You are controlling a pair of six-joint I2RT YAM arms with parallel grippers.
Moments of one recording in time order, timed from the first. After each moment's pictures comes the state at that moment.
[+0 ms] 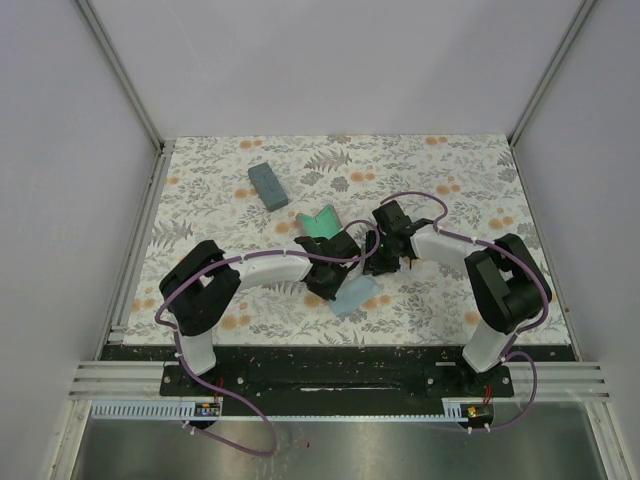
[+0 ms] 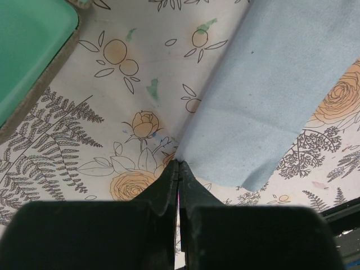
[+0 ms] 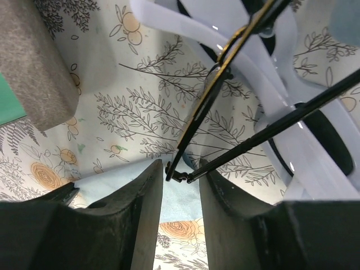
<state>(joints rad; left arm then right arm) -0.94 1.82 1.17 -0.60 -0.05 -0.37 0.51 1.72 0.98 -0.38 -0.15 0.54</state>
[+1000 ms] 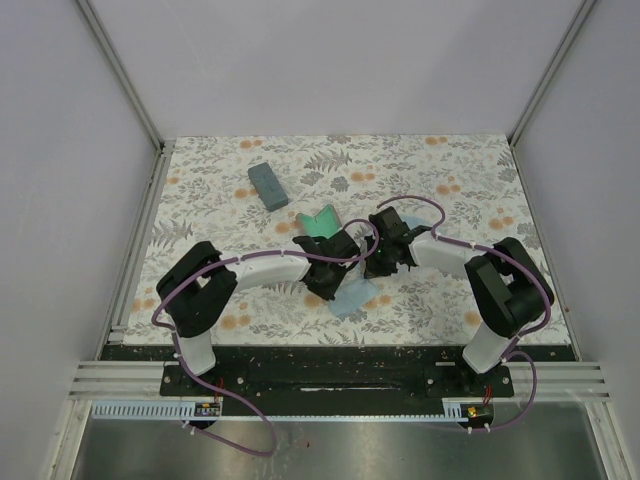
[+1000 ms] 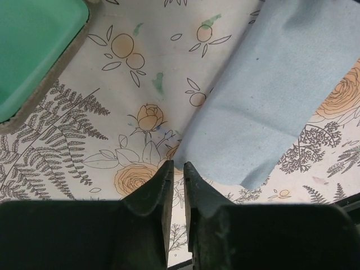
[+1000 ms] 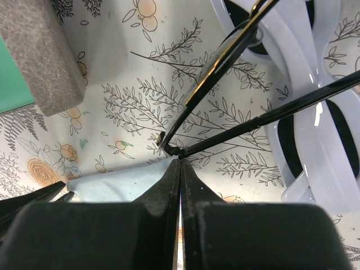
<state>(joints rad) -0.94 1.81 1.17 -0.62 -0.06 -0.37 0.56 1.70 0.93 -0.31 -0.11 0.55</state>
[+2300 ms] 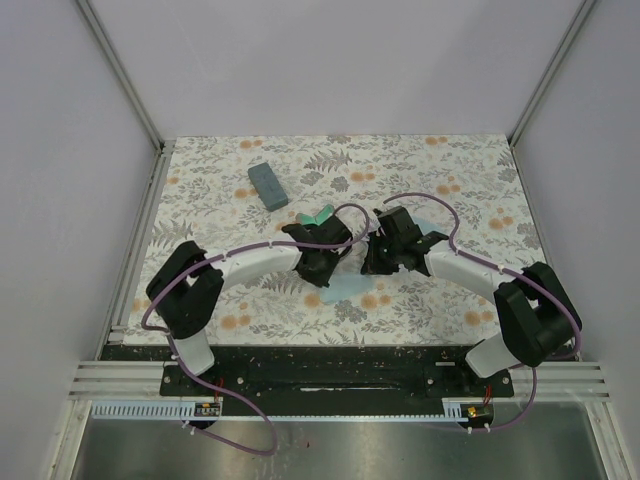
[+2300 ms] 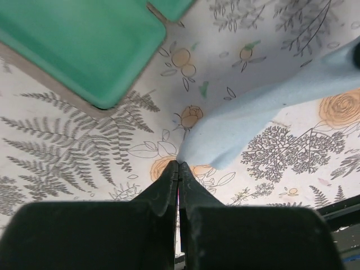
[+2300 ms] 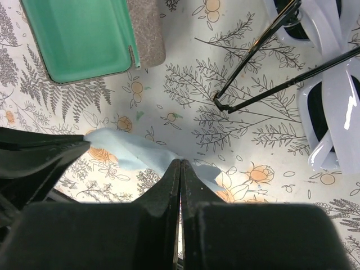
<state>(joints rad) -0.88 1.77 1.20 -0.68 -0.09 -0.37 0.58 1.50 0.86 -0.28 -0.17 0.59</state>
